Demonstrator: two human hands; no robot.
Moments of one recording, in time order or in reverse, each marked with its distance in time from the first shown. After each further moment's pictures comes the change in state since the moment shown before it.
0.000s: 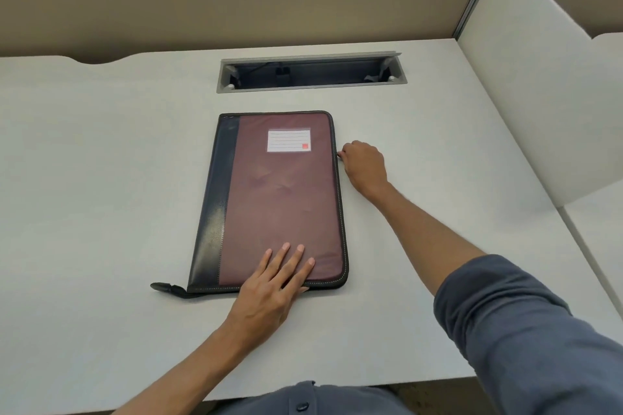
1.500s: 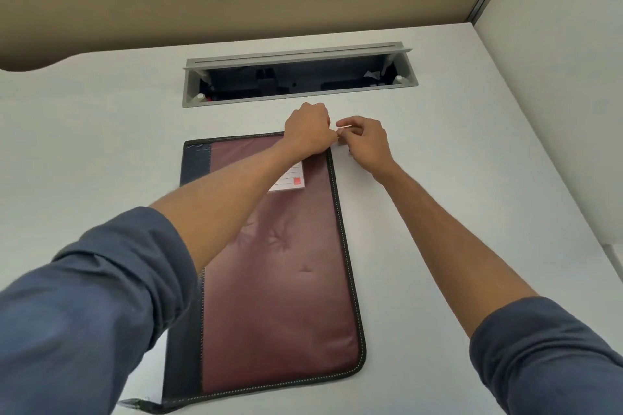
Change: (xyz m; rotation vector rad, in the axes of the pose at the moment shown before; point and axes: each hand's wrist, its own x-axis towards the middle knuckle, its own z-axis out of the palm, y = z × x) left_hand 0.356 -0.152 0.071 -0.370 -0.309 -0.526; right_hand 0.110 0.021 0.008 0.888 -0.025 0.392
